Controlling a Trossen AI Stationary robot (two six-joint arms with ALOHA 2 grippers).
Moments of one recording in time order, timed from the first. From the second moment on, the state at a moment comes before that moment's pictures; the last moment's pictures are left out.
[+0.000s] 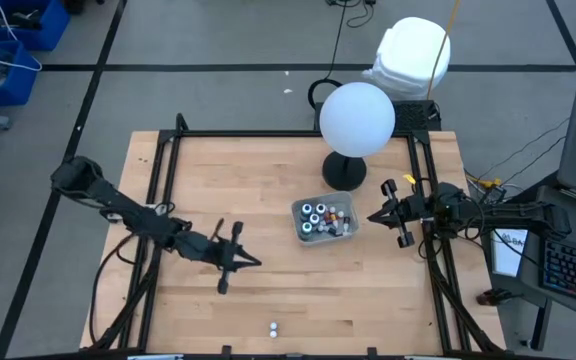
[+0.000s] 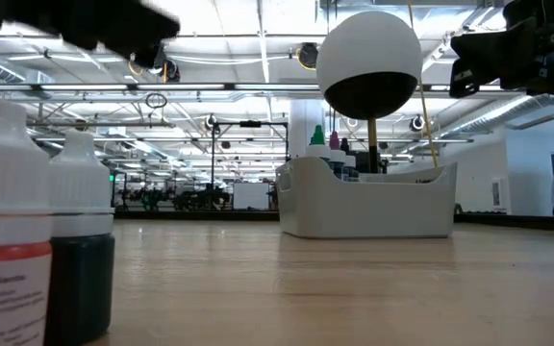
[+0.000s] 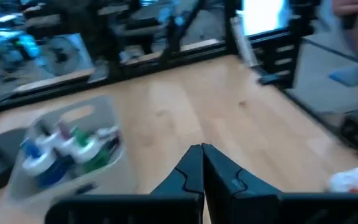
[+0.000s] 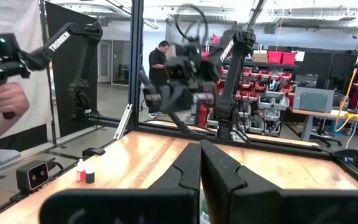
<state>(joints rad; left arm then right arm) -0.47 1.28 0.52 0.51 -0.28 0.08 -0.15 0.37 0.02 0.52 -0.40 -0.02</state>
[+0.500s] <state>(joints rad) -0.46 1.27 0.27 0.78 -0.37 0.02 -0.15 0.43 0.02 0.52 -0.39 -0.10</state>
